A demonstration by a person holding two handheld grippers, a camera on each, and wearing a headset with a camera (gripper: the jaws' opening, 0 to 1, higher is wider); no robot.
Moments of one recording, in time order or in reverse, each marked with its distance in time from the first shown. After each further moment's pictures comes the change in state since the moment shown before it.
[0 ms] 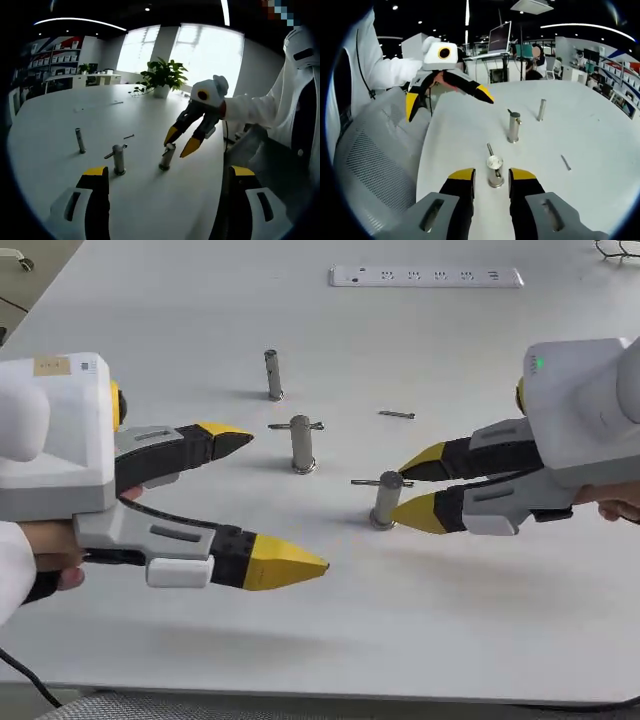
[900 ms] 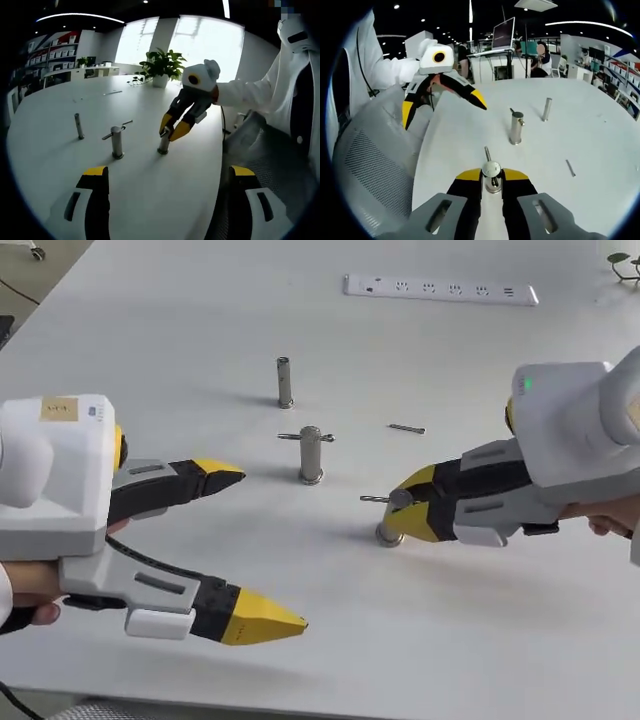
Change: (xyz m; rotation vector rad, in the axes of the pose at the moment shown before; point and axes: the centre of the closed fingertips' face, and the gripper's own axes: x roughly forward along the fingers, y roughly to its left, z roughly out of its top) left arm -0.005 -0.004 -0.025 -0.006 0.068 -0.005; right arm 0.016 -0.002 0.002 -0.039 0.025 0.046
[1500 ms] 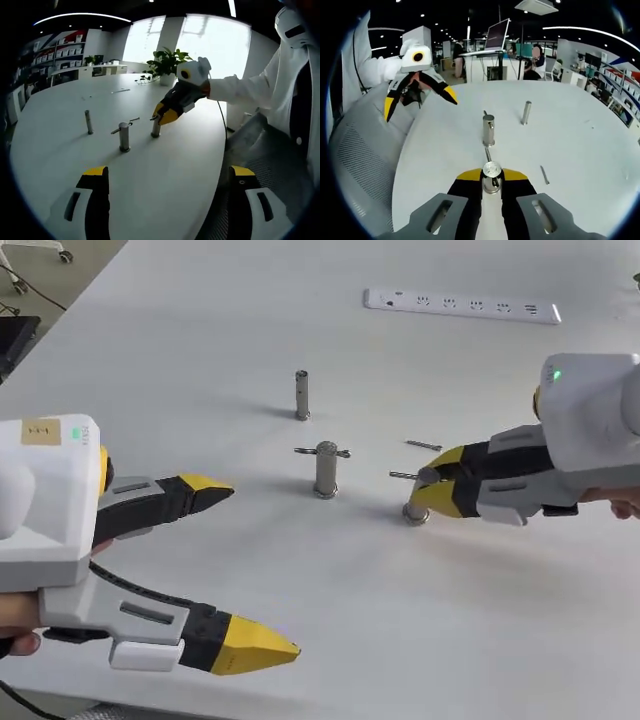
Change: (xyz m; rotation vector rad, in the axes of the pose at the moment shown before) left arm -0.019 -0.001 -0.003 -0.018 0.017 0.075; right arm -0.005 -0.054 0.004 -0.022 -0.001 -0.075
